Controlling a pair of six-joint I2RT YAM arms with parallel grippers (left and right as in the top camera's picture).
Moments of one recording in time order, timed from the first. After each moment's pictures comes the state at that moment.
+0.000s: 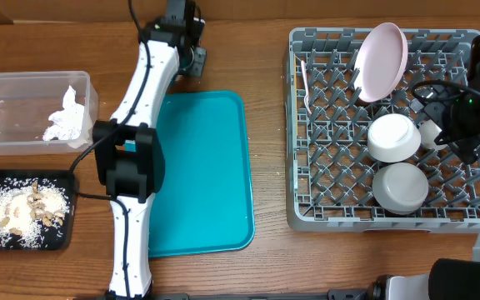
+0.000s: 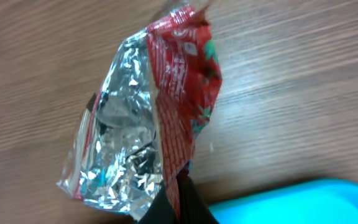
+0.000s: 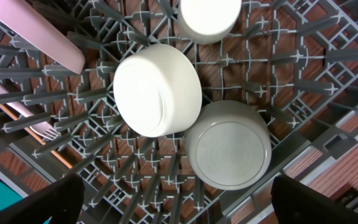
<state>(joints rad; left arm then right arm) -0.18 2.44 2.34 -1.04 -0.07 0.03 -0.22 1.59 1.76 -1.49 0.06 0.65</state>
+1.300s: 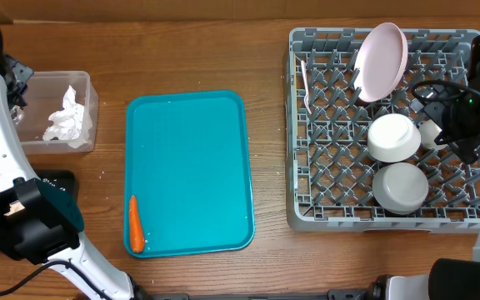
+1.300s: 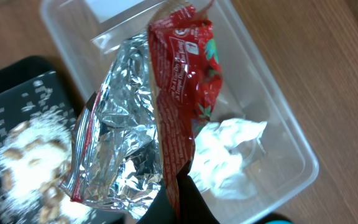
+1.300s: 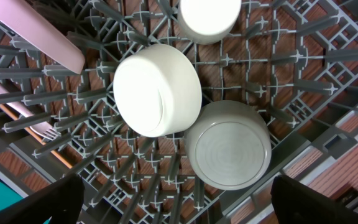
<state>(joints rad) 0.43 2.02 2.10 -1.20 -0.25 -0.63 -0.22 1.59 1.76 -1.49 0.06 0.65</state>
